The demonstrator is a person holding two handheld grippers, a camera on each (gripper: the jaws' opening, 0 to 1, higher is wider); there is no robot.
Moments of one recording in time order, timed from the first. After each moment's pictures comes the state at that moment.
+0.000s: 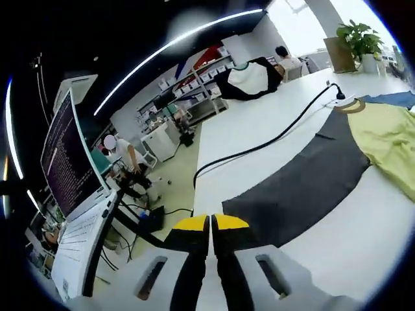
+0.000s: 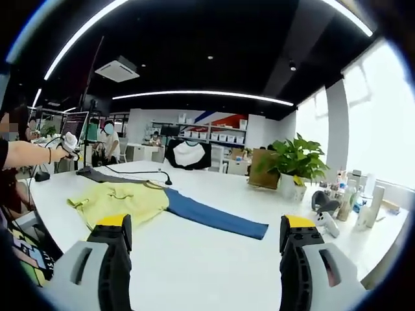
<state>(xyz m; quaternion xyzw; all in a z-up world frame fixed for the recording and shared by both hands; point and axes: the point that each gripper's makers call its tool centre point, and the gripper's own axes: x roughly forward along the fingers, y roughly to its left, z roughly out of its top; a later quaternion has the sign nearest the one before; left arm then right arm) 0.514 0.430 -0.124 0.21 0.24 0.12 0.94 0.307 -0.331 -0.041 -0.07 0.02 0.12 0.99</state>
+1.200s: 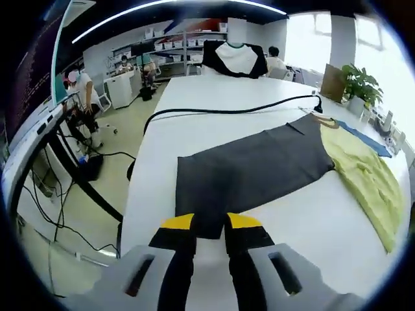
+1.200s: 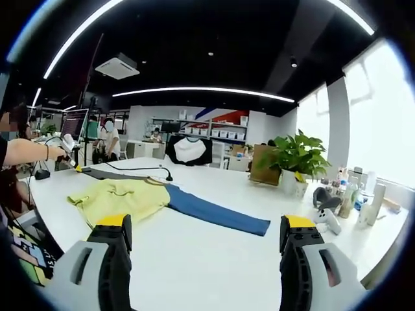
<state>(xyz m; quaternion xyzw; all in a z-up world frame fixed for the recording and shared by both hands) 0.494 0.396 -0.191 0.02 0.34 -0.01 0.94 0.309 -0.327 -0.052 -0.07 0.04 0.13 0.99</state>
